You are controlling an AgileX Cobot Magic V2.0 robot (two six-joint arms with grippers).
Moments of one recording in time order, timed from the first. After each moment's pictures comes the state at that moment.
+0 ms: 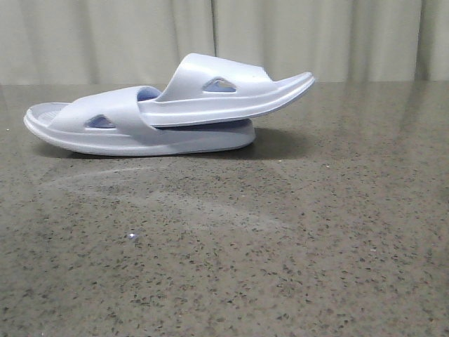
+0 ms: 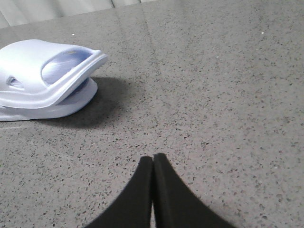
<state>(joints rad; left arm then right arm) 0.03 0.49 -0.27 -1.66 0.36 1.60 0.42 0.66 -0.24 1.43 -0.10 -1.17</state>
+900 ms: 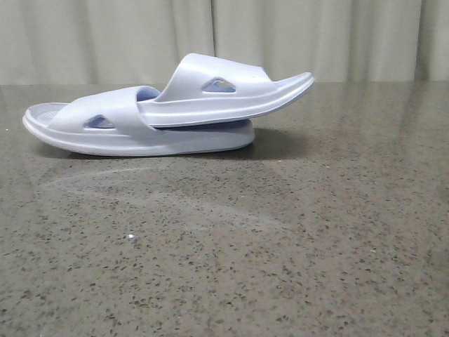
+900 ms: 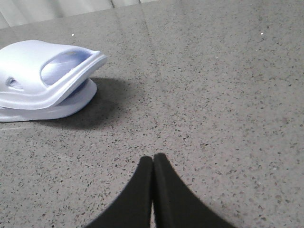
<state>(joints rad) -0.07 0.05 0.00 -0.03 0.14 -0.10 0.42 0.65 -0.24 1.43 -0.10 -1.17</state>
